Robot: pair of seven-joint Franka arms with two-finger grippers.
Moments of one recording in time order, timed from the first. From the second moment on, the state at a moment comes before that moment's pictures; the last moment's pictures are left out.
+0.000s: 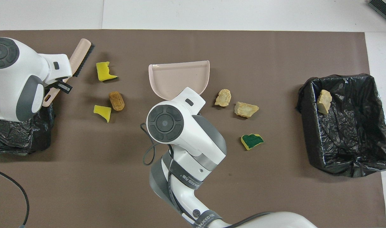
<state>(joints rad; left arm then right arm) -0.02 0.34 -0.04 -1.73 0.25 2.17 0.37 0.65 0.41 0.04 -1.55 -0.17 2.05 0.67</state>
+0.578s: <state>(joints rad) -0.05 0.31 -0.06 -1.80 0.24 1.99 0.27 0.47 0.28 0.04 -1.57 -0.12 1.87 -0.07</state>
